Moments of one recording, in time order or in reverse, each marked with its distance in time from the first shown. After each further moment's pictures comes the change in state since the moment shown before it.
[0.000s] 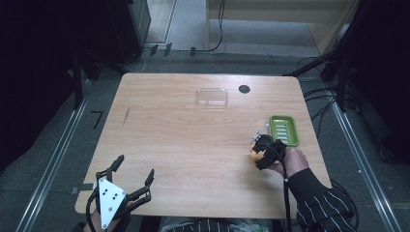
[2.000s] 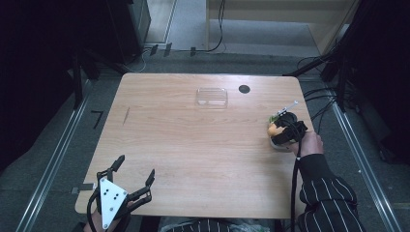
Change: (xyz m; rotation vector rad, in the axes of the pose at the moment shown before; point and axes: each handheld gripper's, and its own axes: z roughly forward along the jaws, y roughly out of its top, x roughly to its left) left arm -0.001 0.000 0.001 0.005 -0.001 0.012; right arm -0.083 -0.006 -0.005 -0.099 -0.078 0.291
